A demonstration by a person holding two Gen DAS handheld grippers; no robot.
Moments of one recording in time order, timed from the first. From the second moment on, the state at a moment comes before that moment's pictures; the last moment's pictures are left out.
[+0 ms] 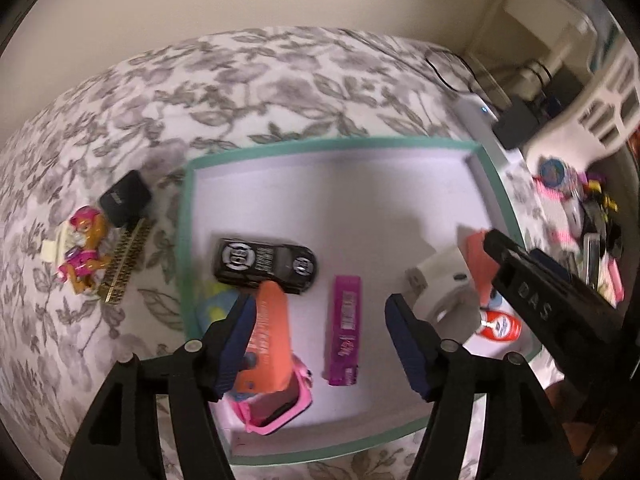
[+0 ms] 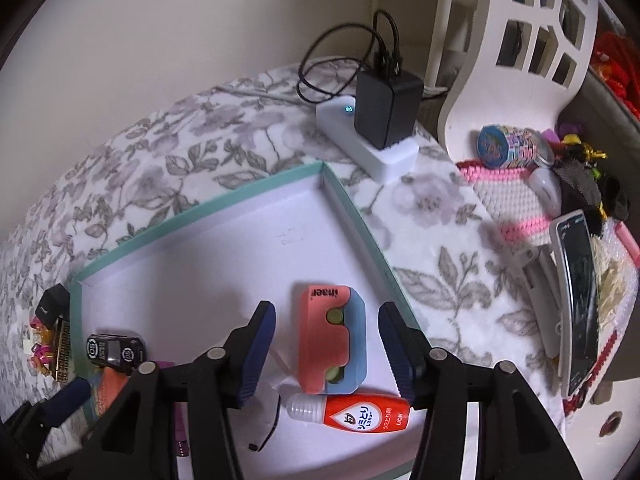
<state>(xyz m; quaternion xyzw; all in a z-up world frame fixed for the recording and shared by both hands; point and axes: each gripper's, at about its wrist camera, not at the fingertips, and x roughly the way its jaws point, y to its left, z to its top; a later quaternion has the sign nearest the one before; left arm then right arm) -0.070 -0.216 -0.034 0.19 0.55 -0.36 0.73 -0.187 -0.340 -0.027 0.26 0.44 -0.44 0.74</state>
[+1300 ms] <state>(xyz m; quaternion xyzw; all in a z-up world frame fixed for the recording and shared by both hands) 0.076 -0.074 -0.043 -0.03 0.60 -0.17 0.78 -0.119 -0.265 -0.017 0.23 0.42 -0.32 0.82</state>
